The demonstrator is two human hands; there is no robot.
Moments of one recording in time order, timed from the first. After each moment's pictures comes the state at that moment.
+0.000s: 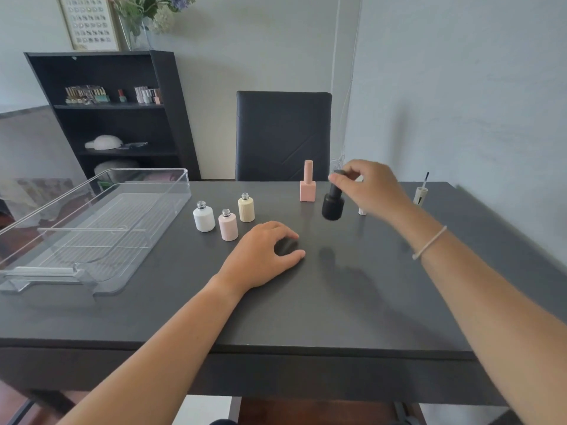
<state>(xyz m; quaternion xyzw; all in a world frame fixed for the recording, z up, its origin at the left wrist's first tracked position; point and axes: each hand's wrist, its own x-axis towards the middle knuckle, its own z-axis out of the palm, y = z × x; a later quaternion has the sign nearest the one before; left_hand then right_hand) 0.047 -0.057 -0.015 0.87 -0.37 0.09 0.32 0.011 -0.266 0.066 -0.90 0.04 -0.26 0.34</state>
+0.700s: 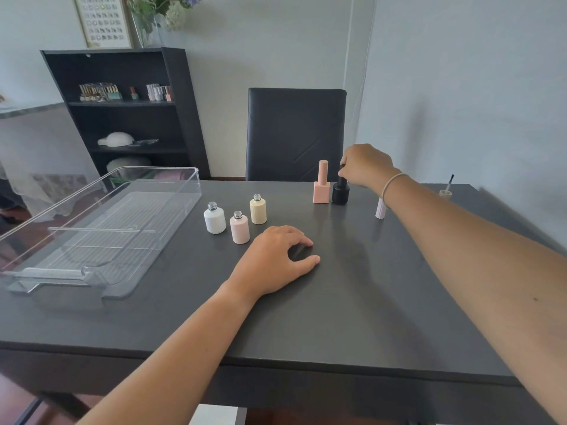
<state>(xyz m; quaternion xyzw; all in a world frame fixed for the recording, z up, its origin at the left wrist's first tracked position) 0.046 -0.058 -0.013 0.88 -0.37 0.10 0.30 0.099 -0.267 0.084 -0.98 0.15 -0.14 0.08</state>
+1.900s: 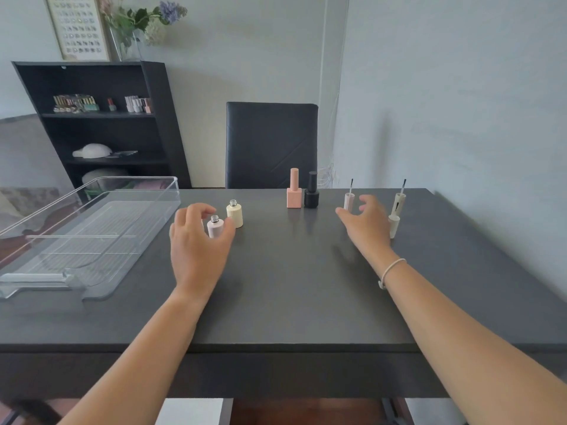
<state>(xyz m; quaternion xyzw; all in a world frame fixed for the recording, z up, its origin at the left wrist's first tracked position) 0.038 -0.026 0.001 0.82 -0.08 0.33 0.45 0.010 -0.280 0.006 -0.82 0.26 -0.30 0.40</state>
